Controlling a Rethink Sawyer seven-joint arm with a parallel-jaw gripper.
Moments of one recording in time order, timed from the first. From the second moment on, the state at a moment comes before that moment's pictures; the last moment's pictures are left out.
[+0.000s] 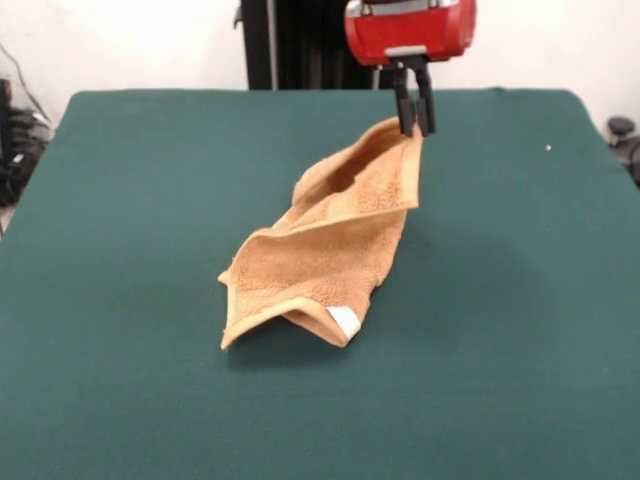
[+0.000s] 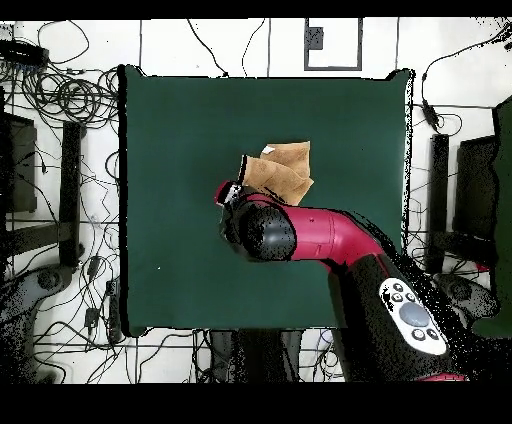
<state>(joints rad) -0.49 -0.79 0.43 1.90 -0.18 0.34 2.13</state>
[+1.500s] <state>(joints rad) -0.54 -0.60 0.56 1.90 -0.18 0.28 2.13</state>
